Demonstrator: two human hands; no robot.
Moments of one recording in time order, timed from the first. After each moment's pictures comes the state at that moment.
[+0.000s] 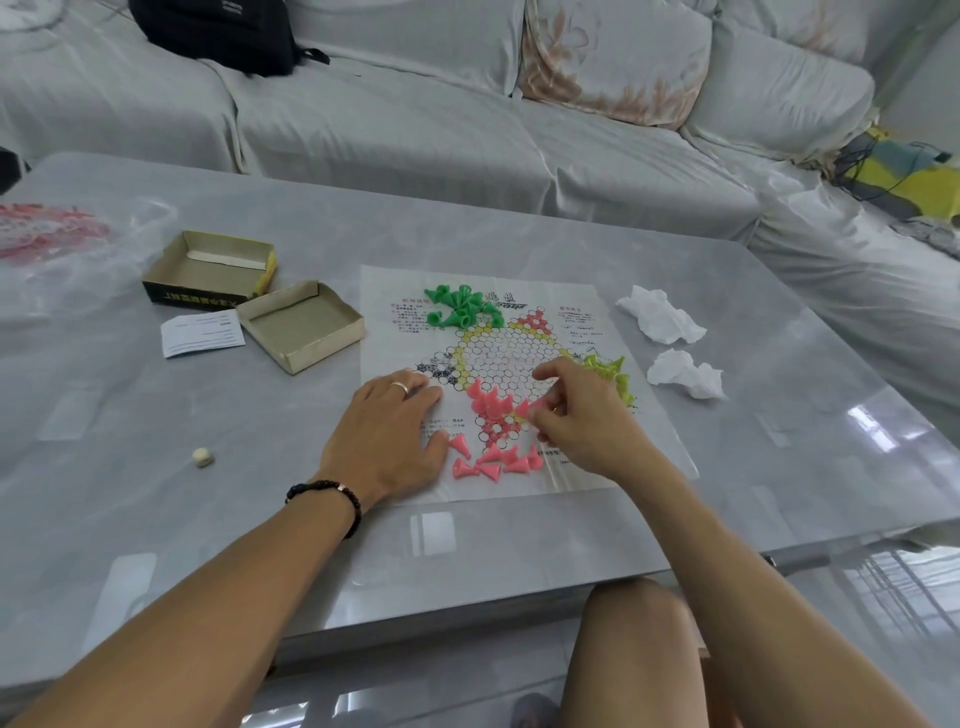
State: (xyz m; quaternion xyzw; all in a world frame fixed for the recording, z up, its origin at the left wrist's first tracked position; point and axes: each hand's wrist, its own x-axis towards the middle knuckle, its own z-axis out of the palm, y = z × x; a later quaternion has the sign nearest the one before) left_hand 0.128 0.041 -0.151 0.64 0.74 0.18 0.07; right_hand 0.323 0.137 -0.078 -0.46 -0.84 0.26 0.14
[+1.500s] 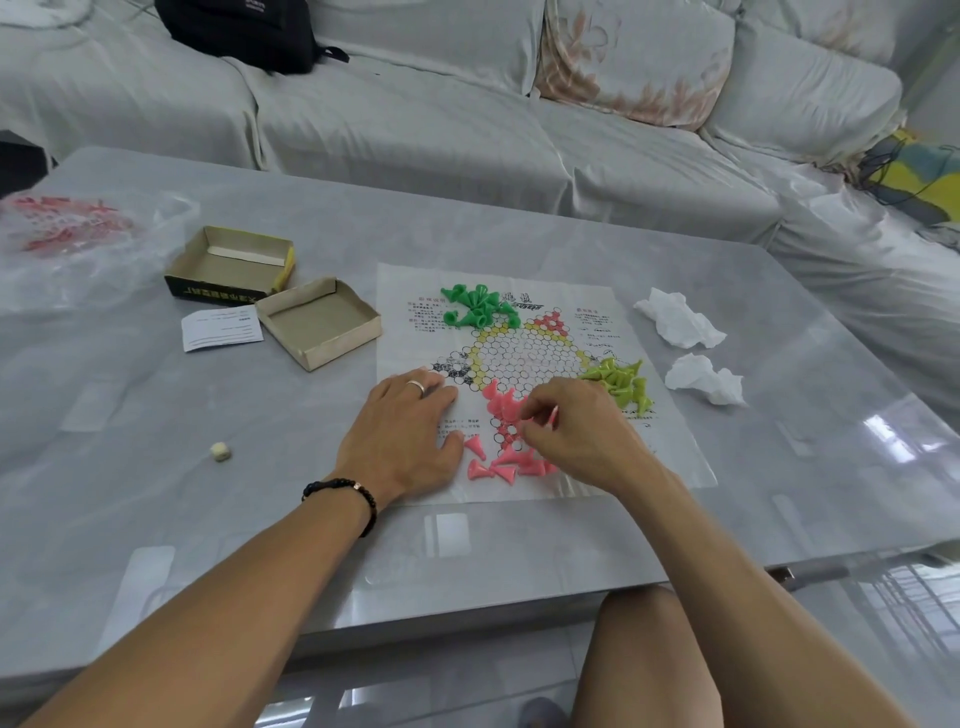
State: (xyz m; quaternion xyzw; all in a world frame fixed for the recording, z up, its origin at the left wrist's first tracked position) left_hand 0.126 0.042 -0.154 0.65 0.74 0.19 0.06; right_hand 0.307 0.131 -0.082 -0.39 -0.90 0.17 0.09
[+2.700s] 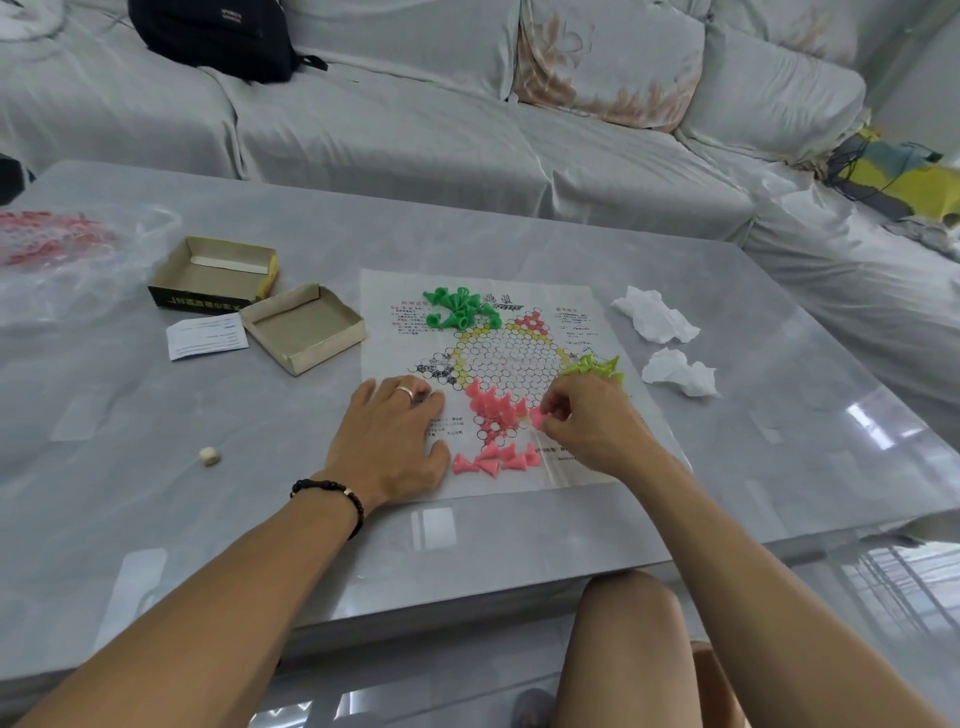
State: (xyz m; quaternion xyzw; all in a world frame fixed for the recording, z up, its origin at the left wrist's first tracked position) left_hand 0.130 0.039 -0.152 0.66 0.74 0.12 0.03; right_hand 0.331 0.145 -0.078 -0.46 -0.87 0.14 0.06
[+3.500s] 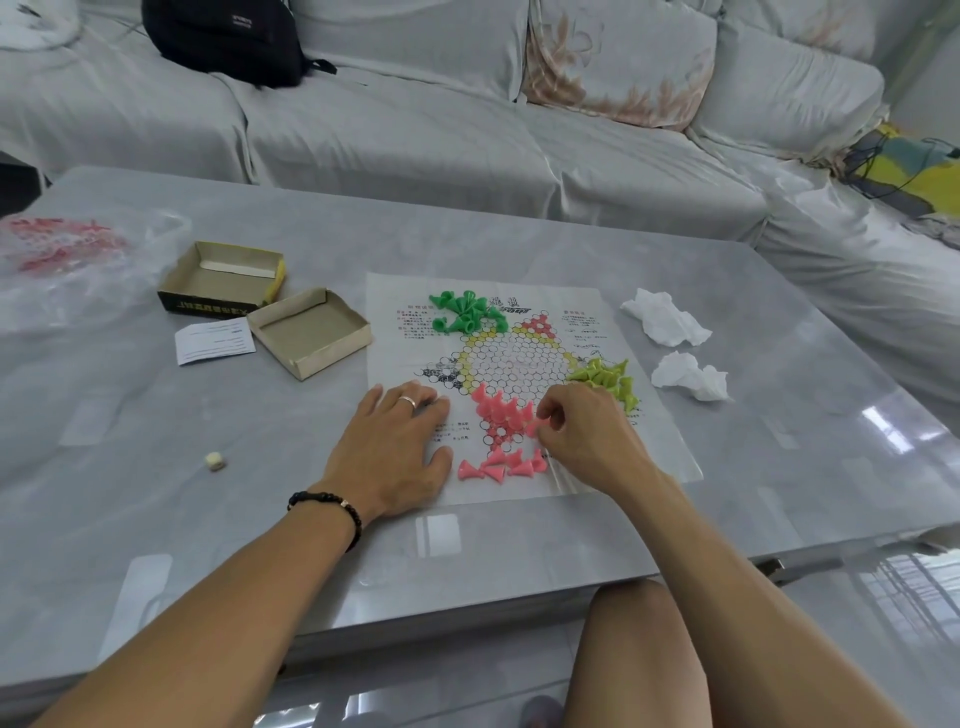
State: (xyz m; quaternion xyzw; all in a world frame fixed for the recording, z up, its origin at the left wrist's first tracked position) left_hand 0.129 0.034 -0.152 0.67 0.73 0.13 0.05; right_hand 0.325 0.141 -0.092 -0.46 -0.87 0.13 0.10
